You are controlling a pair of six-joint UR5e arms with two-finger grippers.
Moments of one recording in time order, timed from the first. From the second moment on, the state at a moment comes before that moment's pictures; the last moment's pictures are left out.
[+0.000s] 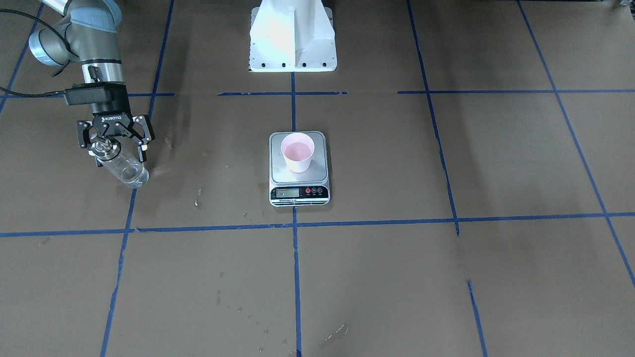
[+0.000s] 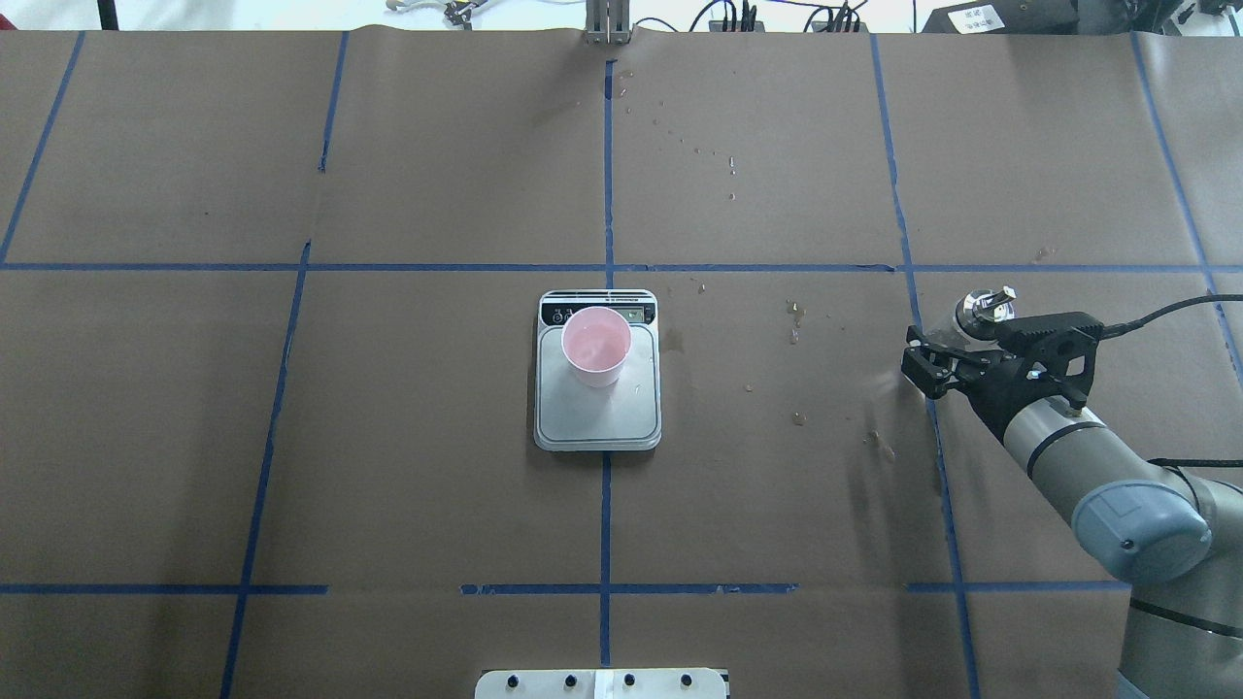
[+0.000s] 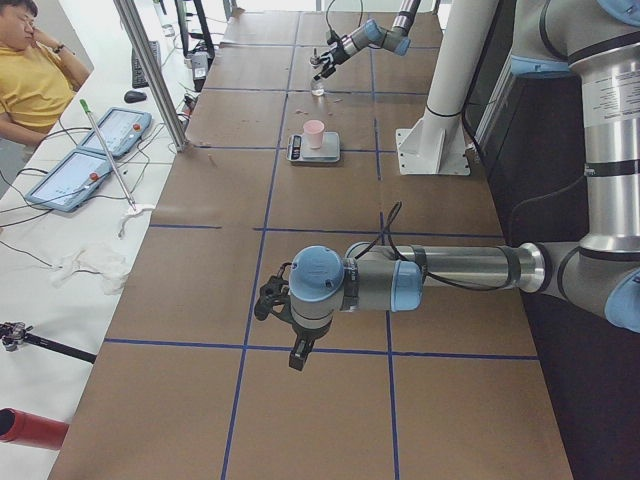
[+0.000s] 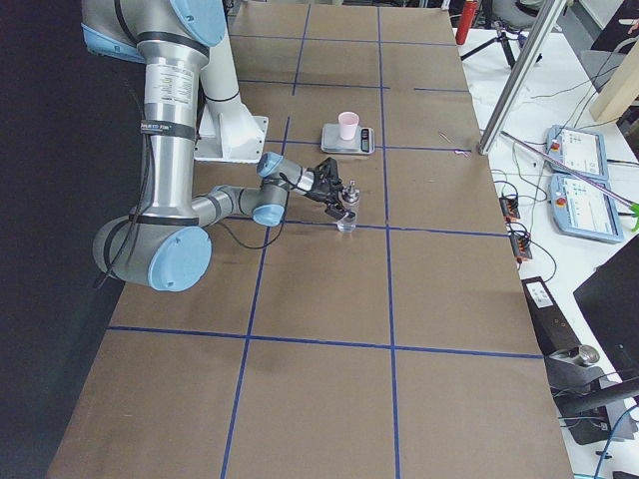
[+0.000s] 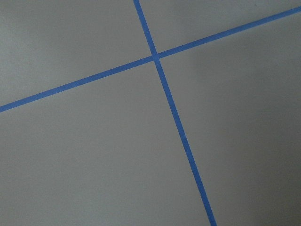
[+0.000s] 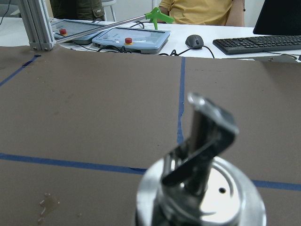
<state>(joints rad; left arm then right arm) -1.68 -1.38 -1.77 -1.58 -2.39 0.39 0.37 -1.69 1.84 -0.64 0.93 1.12</state>
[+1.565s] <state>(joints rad) -1.68 -1.38 -1.77 -1.58 -2.39 0.39 0.46 -1.67 1.90 -0.64 0.94 0.83</state>
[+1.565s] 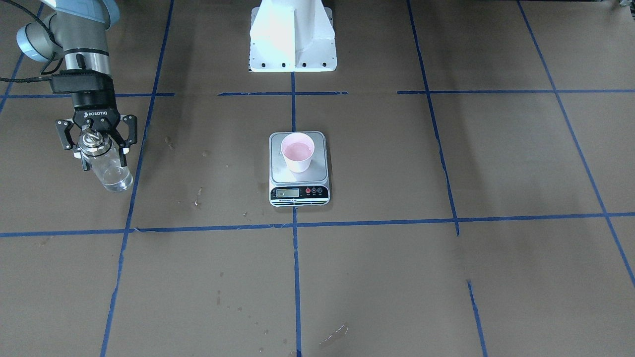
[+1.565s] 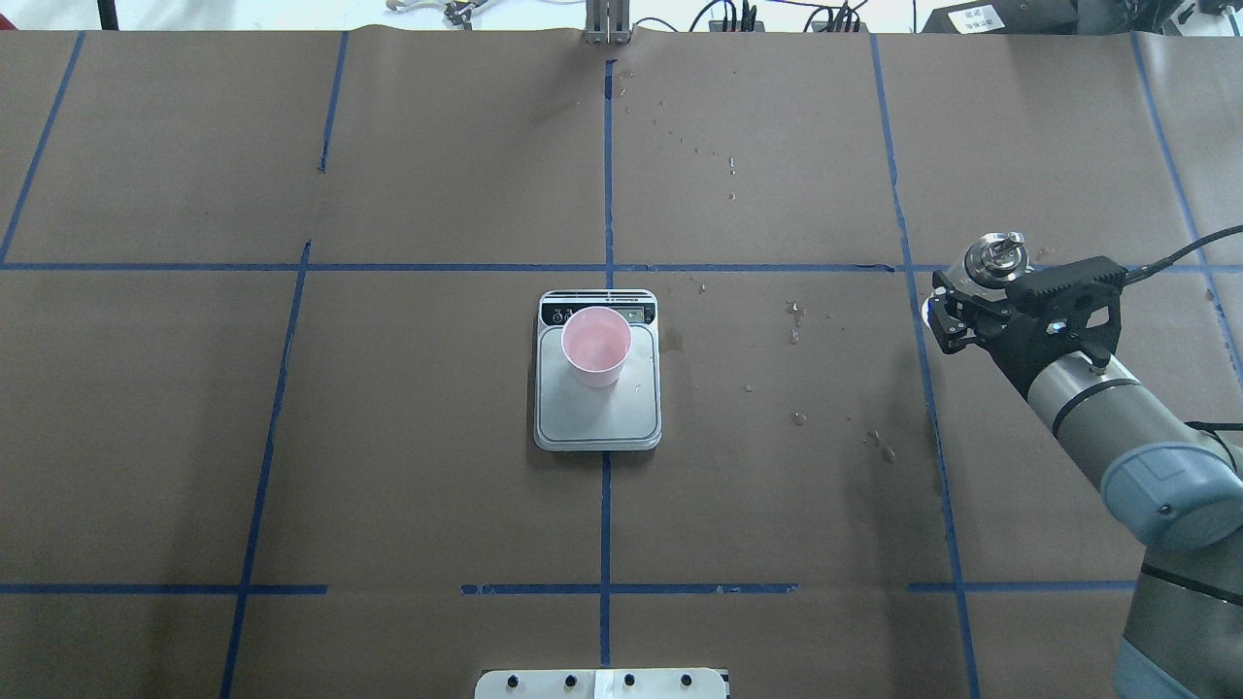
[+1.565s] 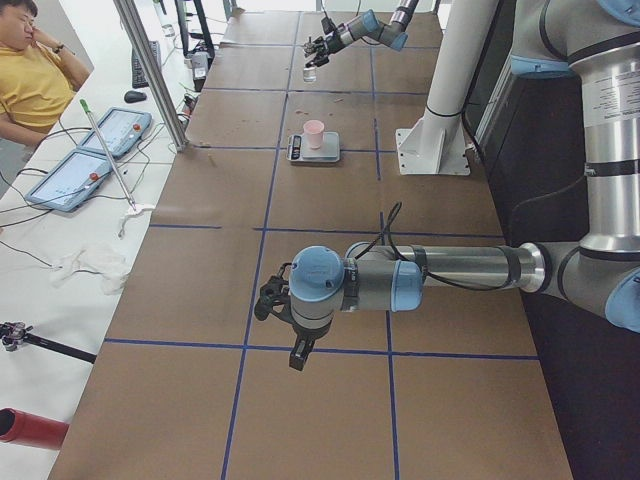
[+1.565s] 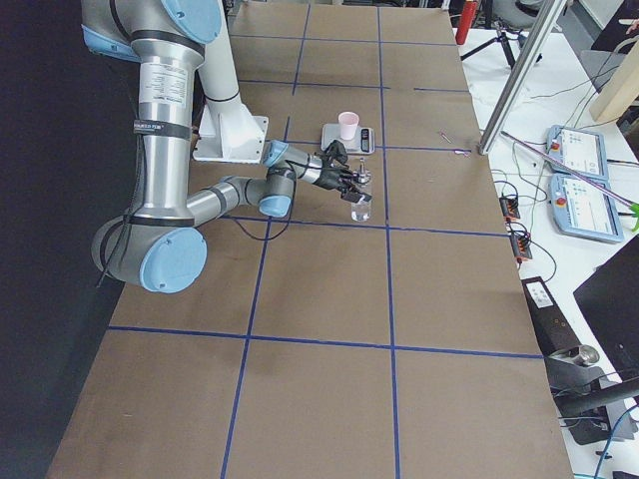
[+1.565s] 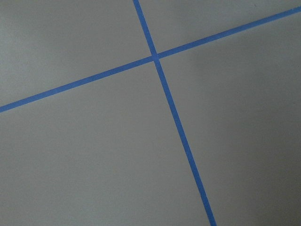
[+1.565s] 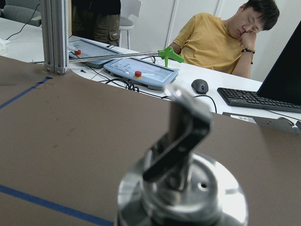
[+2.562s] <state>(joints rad) -1.67 -1.38 -1.77 -1.61 -2.39 0.24 0.48 -1.34 1.96 -1.28 0.95 0.66</state>
